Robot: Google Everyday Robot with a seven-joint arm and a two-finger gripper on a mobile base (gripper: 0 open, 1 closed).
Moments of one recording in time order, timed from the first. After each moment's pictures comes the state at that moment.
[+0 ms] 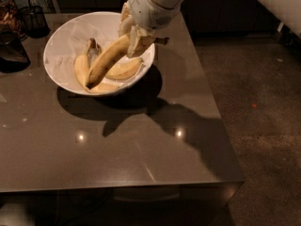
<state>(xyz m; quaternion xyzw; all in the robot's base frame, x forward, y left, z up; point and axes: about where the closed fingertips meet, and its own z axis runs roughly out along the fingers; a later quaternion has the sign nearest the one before) 0.583 0.045 0.992 -0.82 0.46 -0.07 0.33</state>
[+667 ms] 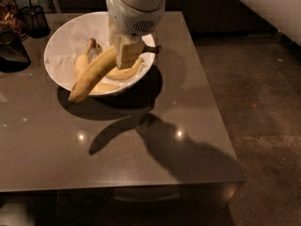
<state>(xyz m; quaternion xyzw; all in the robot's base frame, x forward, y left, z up) 0.535 0.059 0.999 -0.81 0.52 -0.09 0.27</state>
